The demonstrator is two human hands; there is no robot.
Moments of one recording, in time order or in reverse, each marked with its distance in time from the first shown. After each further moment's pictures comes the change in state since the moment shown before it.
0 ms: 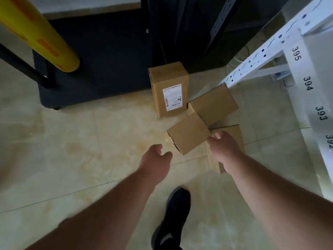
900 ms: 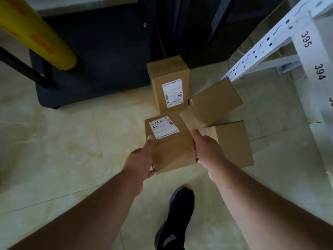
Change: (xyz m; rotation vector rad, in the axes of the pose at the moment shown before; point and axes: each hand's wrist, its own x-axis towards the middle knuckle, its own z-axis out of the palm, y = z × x) left_hand 0.021 -0.022 -0.020 -0.427 0.081 -0.199; right_hand -0.021 -0.003 0.045 0.097 -0.187 -0.024
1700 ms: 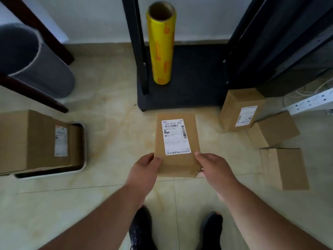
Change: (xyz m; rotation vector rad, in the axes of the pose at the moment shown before) left_hand -0.058 -0.034 -0.322 -0.019 0.059 0.239; right_hand -0.182 -0.087 0.230 0.073 -0.113 -0.221
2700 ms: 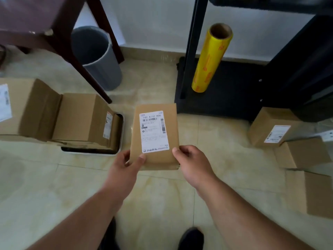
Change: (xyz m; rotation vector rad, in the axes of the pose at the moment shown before) left_hand -0.074 -0.031 -0.156 -0.139 0.266 0.143; right_hand -0.081 -0.061 0.146 -0.123 -0.160 -0.225
